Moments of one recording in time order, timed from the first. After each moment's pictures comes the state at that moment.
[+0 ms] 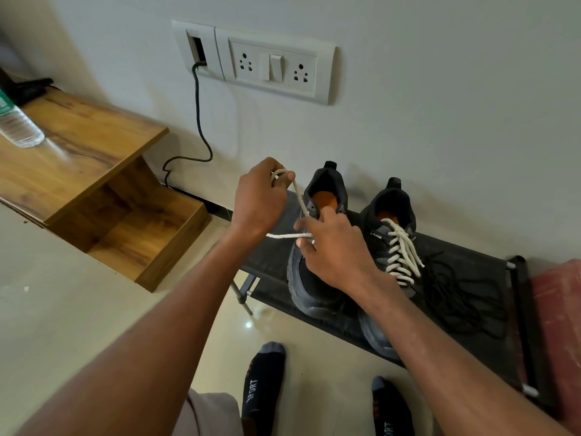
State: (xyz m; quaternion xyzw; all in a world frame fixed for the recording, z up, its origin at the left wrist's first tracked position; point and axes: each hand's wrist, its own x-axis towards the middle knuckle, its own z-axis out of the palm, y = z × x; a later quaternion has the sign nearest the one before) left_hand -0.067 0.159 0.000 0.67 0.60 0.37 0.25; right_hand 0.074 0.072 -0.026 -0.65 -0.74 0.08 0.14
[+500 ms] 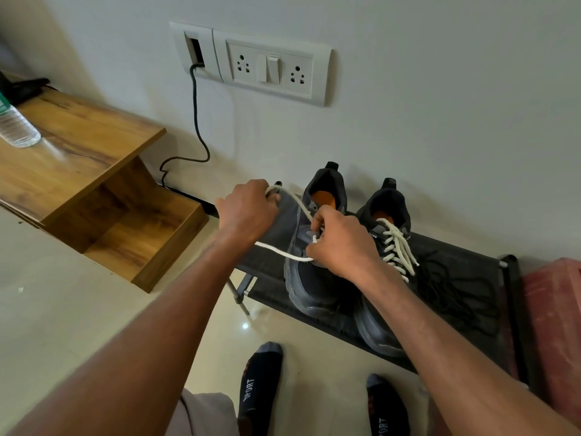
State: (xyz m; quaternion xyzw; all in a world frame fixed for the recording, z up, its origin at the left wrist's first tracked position) left_hand -0.080 0.157 -0.011 0.70 0.67 0.18 0.15; right_hand 0.086 0.073 -0.007 -0.72 -0.64 0.22 0.16
